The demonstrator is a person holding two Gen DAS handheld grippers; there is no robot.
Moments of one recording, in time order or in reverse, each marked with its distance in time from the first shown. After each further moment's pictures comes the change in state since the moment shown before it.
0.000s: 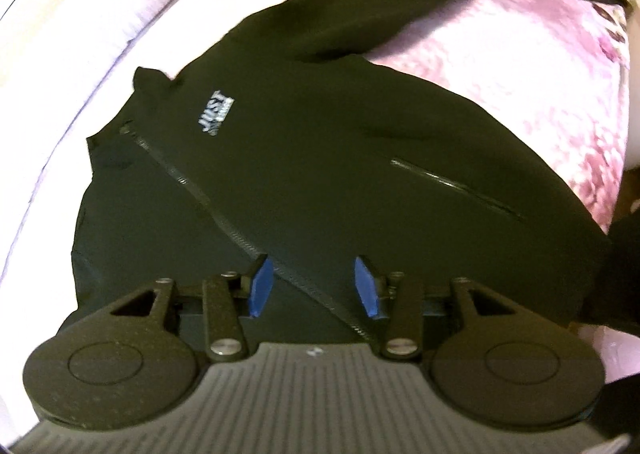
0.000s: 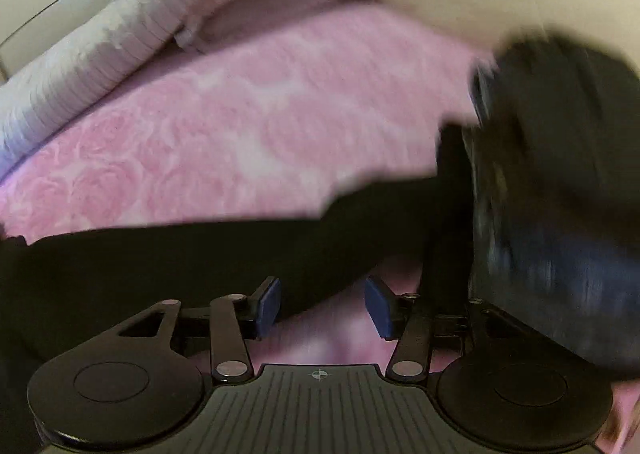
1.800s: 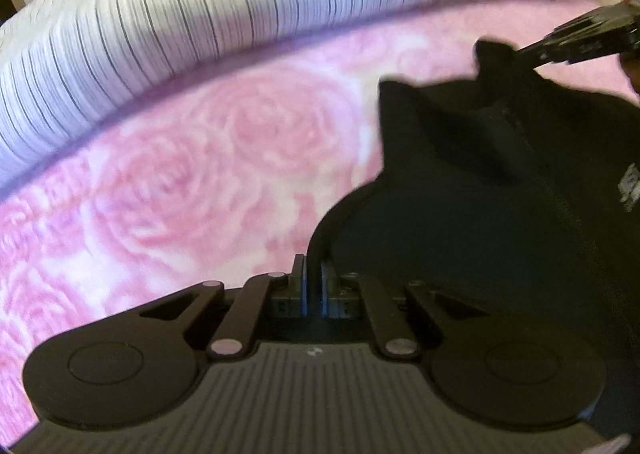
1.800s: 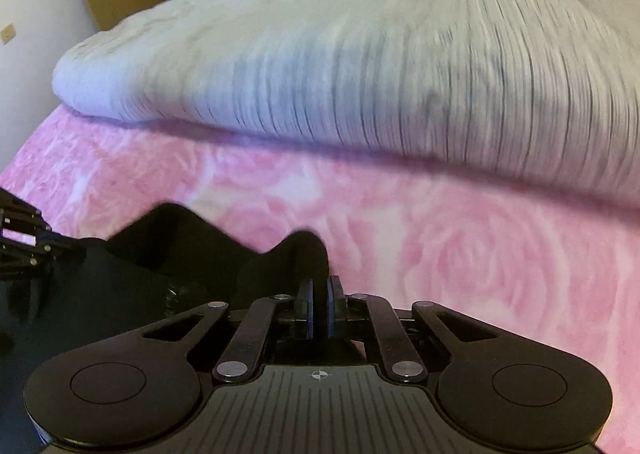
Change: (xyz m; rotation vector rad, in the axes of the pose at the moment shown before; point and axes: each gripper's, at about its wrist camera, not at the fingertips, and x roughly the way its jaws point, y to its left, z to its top) left arm 0.215 0.409 -0.029 -0.415 -0.155 0.000; right arm 0.168 0.505 0.045 -0.721 0.058 0.583
